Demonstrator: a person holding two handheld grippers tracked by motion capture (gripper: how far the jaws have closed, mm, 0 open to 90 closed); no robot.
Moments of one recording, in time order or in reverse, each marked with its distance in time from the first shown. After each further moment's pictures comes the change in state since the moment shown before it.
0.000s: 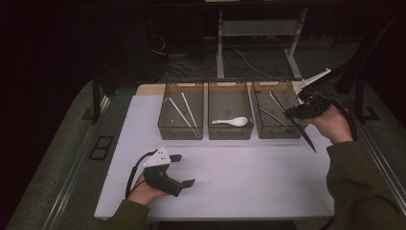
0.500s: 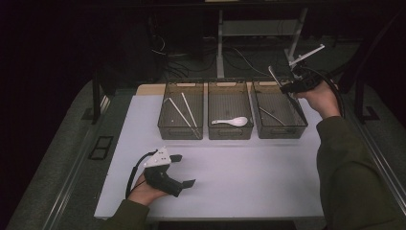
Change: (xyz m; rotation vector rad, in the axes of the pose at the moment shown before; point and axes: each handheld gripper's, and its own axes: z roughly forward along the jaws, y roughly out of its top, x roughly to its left) left arm 0.000 0.000 0.000 0.003 -0.006 0.004; right arm -0.047 0.055 0.018 -0.061 -0.091 0.030
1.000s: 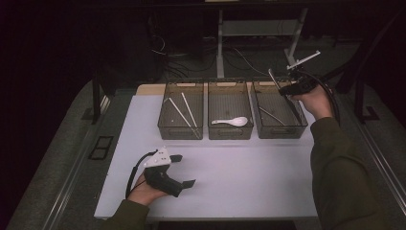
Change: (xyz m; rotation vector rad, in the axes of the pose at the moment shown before) left arm -0.001 0.000 0.000 0.002 -0.005 0.001; right arm -0.013 -0.012 0.031 -0.003 -0.012 0.044
